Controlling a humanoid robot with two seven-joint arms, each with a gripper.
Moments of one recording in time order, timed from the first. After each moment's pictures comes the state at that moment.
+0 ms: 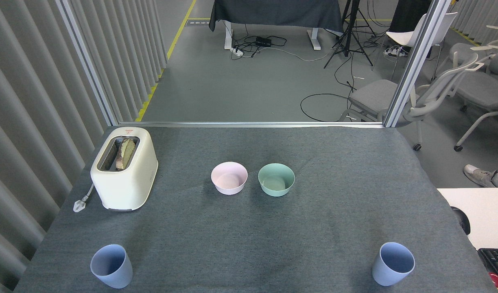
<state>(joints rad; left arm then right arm) 0.47 0.12 0.05 -1.56 -1.45 -0.08 0.52 0.60 0.03 -0.14 -1.61 1.44 -0.25 -0.50</state>
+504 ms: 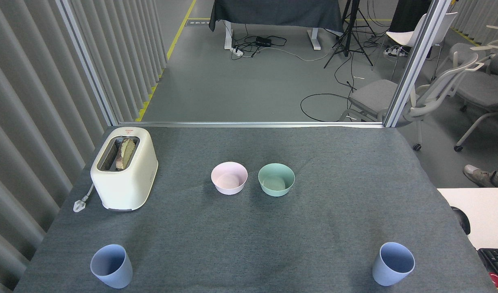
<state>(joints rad) 0.45 0.11 0.04 -1.54 -1.45 -0.09 0.52 0.60 0.03 -0.15 -1.61 1.44 -0.25 -0.50</state>
